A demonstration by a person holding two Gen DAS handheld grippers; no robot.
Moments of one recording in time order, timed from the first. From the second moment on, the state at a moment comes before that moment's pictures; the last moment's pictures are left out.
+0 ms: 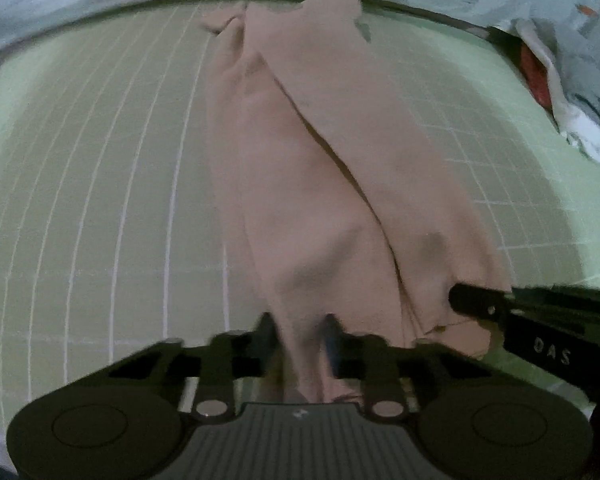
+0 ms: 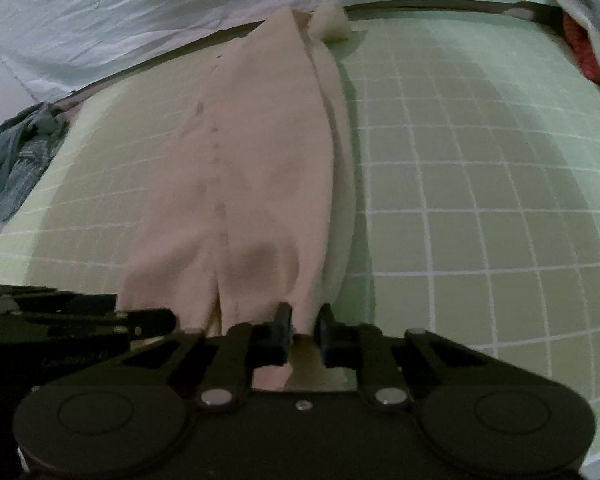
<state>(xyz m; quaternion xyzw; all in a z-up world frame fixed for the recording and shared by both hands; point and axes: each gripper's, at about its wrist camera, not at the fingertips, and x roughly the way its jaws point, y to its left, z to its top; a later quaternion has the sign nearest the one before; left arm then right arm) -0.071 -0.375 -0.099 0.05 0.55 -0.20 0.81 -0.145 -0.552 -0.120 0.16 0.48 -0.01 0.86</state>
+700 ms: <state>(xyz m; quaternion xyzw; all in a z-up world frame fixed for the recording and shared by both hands) 0.024 -0.355 0.134 -0.15 0.34 -0.30 0.88 -0.069 -0.614 0.101 0.25 0.25 0.10 0.93</state>
